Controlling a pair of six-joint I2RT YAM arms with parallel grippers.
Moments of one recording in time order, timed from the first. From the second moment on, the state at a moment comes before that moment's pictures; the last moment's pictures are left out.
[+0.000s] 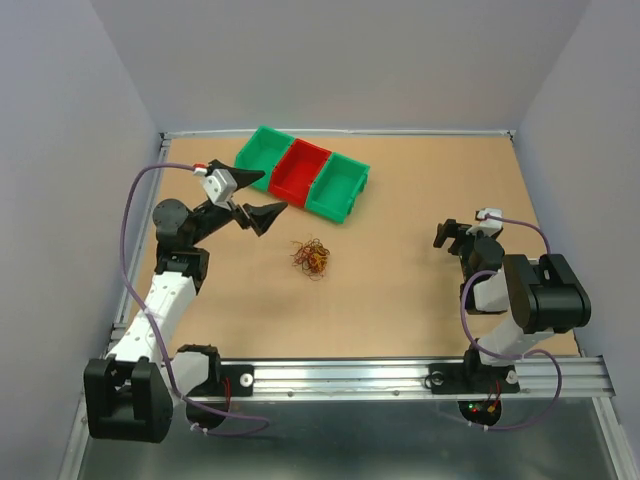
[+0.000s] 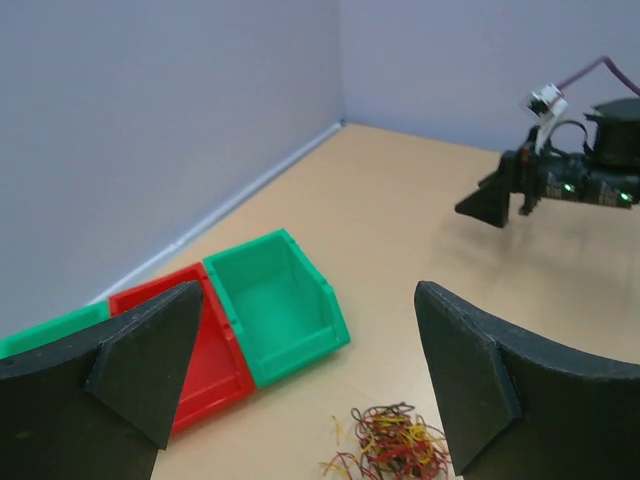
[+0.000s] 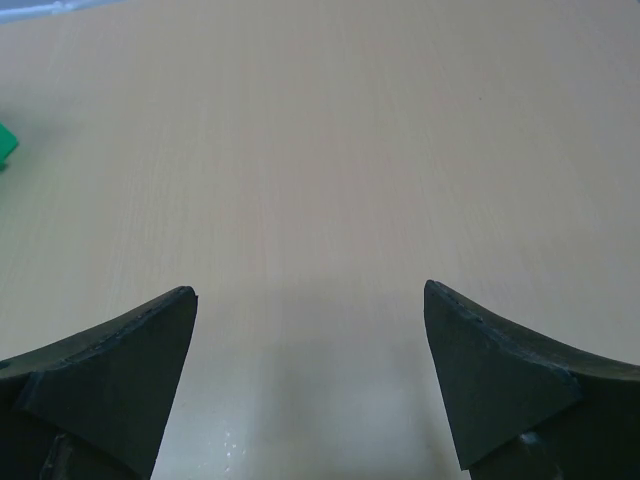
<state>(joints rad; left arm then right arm) -0.08 1.02 0.66 0.67 0.87 -0.14 -0.02 1.61 0.23 1.26 0.08 0.14</state>
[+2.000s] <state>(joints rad) -0.52 1.36 0.91 -0.07 0.69 0.47 0.53 1.48 0.42 0.92 -0.66 0.25</state>
